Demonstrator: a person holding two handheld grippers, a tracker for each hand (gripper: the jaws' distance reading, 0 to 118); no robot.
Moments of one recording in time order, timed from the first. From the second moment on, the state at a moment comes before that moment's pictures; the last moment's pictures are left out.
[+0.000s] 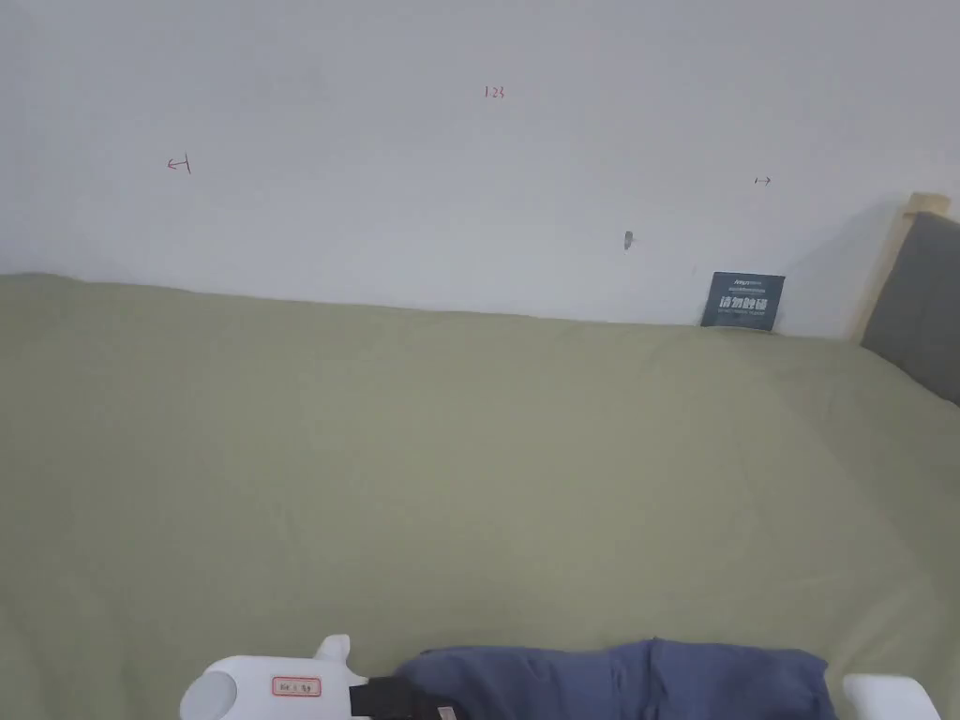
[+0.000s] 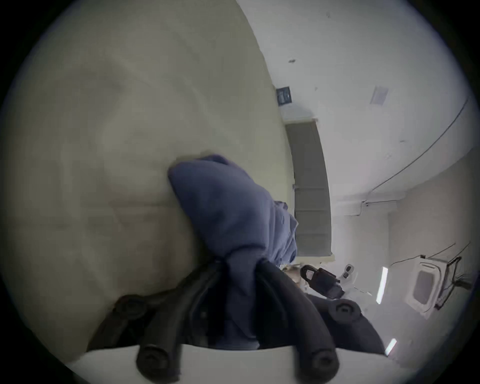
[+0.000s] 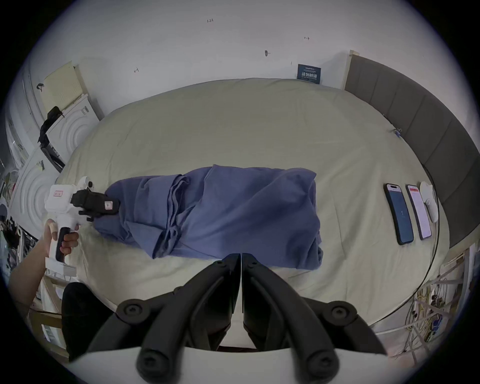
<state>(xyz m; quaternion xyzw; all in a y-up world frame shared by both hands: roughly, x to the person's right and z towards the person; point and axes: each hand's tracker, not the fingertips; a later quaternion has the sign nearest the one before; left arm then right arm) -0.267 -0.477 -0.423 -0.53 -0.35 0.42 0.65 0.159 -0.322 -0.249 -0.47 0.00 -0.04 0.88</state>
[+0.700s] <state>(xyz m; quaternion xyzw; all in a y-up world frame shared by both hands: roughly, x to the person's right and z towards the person) -0.362 -0.310 -0.371 -0.46 -0.28 0.33 0.77 0.140 -0.325 -0.264 -0.47 0.02 -0.02 0.88</state>
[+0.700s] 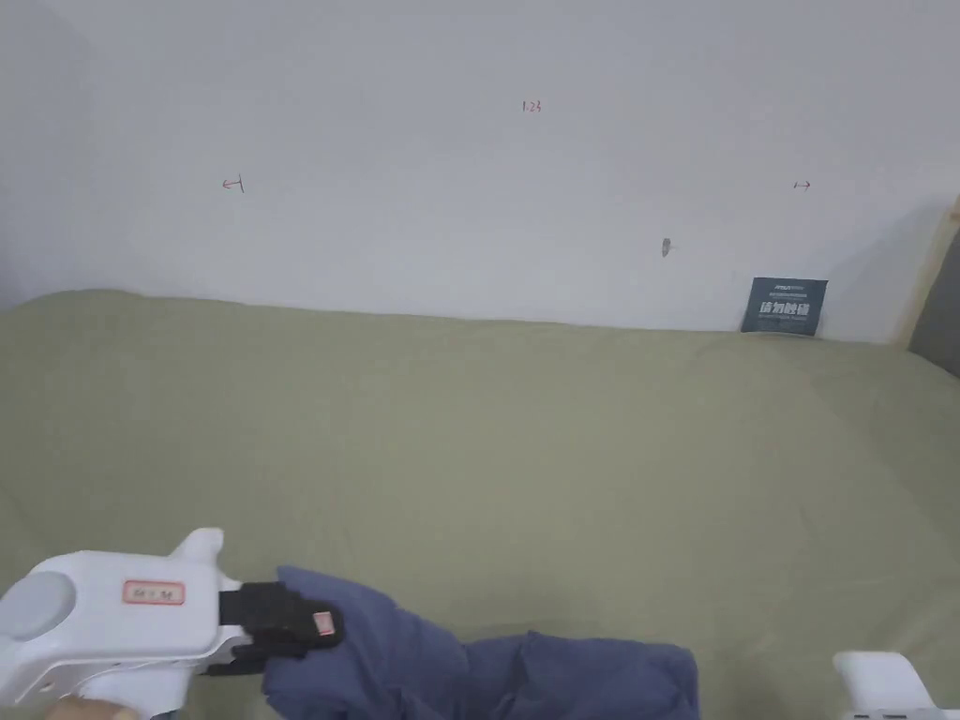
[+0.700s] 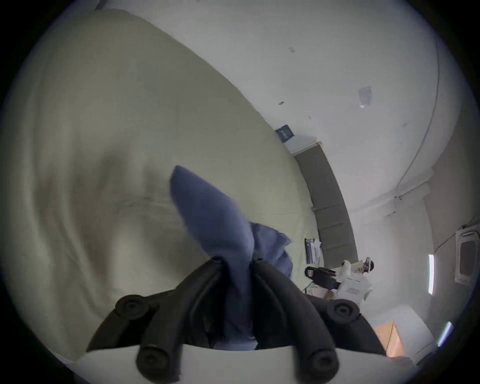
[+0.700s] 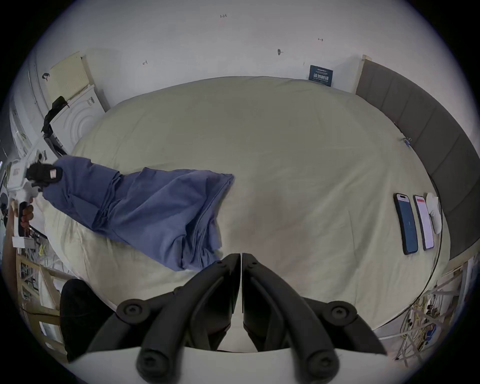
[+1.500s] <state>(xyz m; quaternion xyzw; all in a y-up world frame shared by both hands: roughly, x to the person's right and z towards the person) -0.154 -0.373 -0.406 -0.46 -0.41 0.38 0.68 0.193 -0.340 -0.247 -0.48 -0.01 -0.05 0.88</state>
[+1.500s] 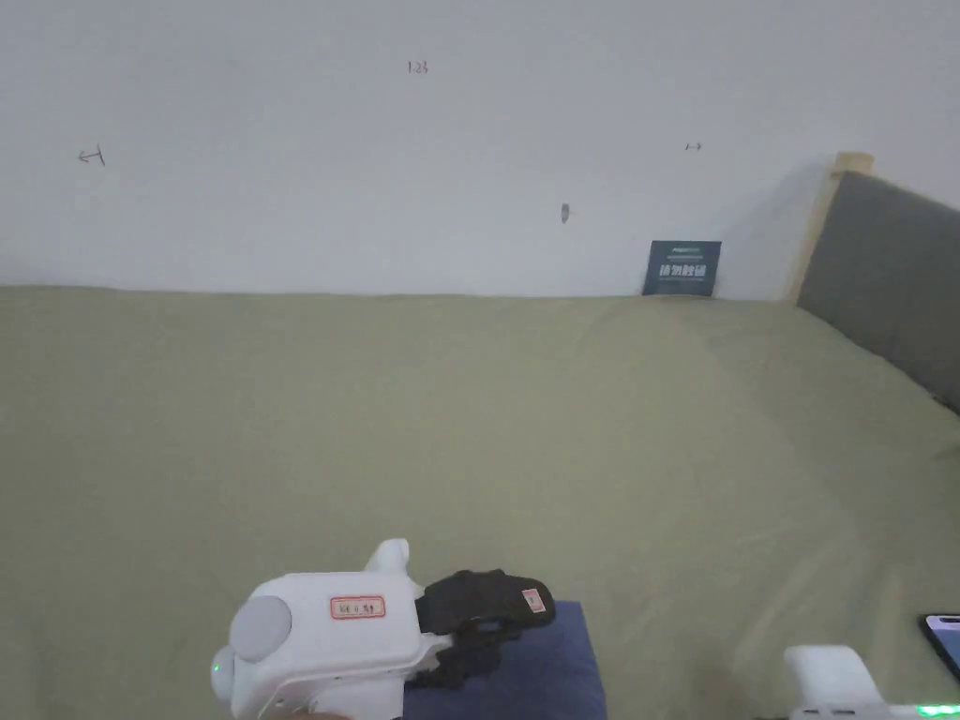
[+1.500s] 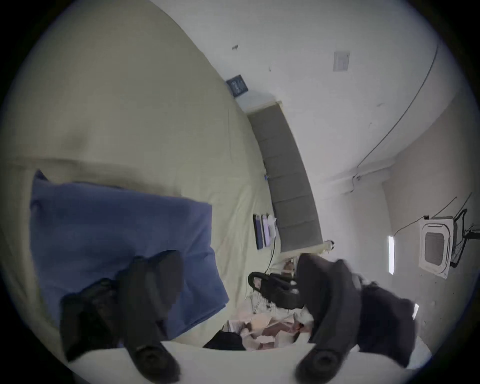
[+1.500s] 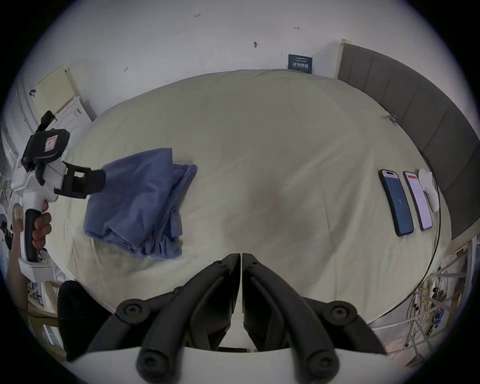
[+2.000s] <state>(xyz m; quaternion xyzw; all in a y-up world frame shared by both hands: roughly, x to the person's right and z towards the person) -0.057 -0.469 -0.351 -0.56 -0.40 0.34 0.63 0.184 -0.325 -0.242 -0.46 -0.01 -0.06 0.89</state>
